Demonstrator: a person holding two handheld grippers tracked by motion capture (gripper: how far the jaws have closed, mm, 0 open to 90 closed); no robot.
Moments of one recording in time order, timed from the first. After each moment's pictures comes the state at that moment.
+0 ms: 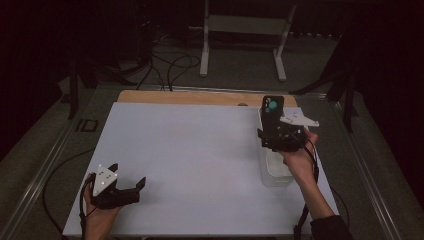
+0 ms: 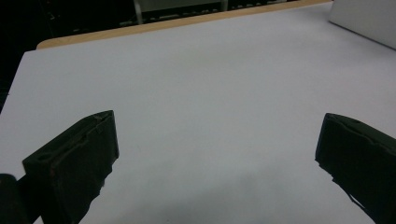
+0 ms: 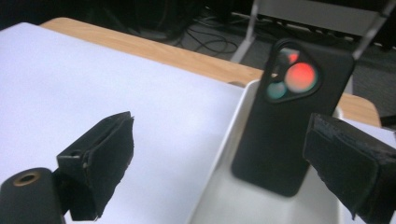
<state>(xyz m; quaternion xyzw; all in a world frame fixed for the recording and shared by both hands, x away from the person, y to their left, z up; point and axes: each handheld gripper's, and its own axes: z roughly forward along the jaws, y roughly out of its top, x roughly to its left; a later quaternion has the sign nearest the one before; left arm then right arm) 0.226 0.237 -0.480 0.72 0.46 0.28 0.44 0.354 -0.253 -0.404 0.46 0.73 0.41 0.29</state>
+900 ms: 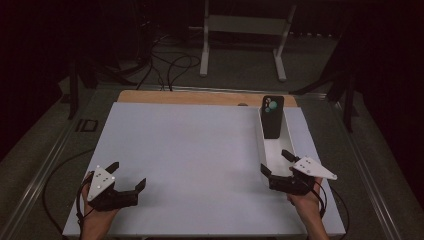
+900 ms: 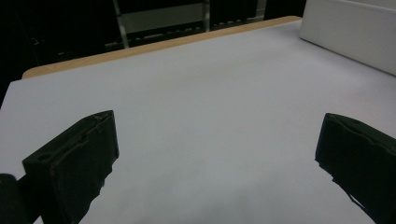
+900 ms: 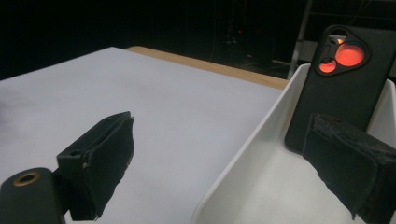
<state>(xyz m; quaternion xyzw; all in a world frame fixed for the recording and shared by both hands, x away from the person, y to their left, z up) 0.218 0.238 -0.469 0.72 0.42 0.29 0.47 0.260 -0.274 -0.456 0.38 0.70 0.53 0.28</state>
